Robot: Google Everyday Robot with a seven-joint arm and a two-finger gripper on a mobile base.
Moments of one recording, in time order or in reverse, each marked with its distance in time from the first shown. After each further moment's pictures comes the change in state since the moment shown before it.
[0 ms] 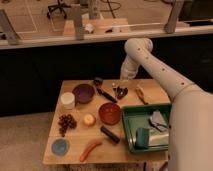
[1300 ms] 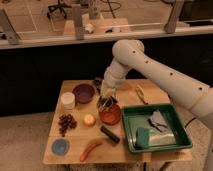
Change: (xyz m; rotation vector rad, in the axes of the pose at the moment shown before) arm -0.135 0.120 -0.037 -0.016 -0.163 -0.281
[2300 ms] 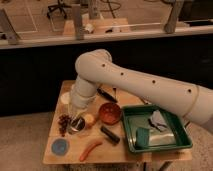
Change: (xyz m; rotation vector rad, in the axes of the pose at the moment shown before) arm -0.142 0.063 0.030 -0.073 -0.058 -0.329
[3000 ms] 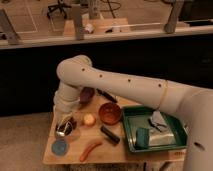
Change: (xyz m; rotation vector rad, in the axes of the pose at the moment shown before) arm -0.042 -0.030 0.059 -0.082 -0.054 -0.095
